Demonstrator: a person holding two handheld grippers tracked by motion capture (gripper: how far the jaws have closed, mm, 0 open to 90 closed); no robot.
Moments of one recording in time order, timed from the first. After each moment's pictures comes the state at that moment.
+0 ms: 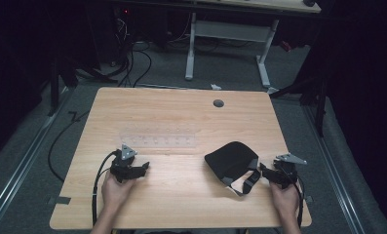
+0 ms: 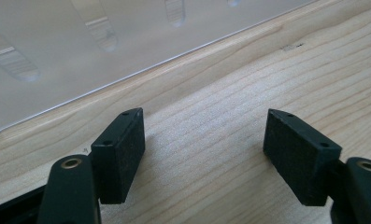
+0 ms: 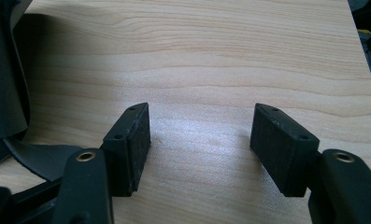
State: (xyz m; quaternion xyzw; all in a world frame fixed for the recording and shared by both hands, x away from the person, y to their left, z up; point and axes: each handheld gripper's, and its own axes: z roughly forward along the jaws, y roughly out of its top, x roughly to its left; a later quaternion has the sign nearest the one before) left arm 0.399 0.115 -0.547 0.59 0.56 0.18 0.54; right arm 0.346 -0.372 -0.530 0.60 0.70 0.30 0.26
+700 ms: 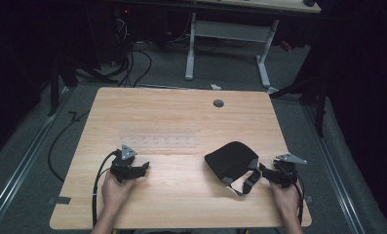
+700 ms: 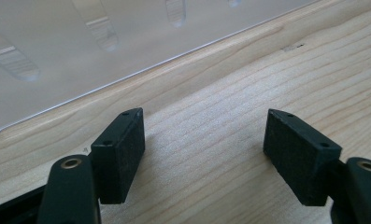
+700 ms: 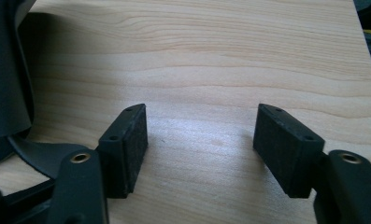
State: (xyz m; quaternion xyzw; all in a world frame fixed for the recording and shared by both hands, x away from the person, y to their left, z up) left arm 0.399 0.115 -0.547 0.59 0.56 0.19 0.54; right arm 0.346 -0.372 -0.530 0.59 0.70 0.30 0.26
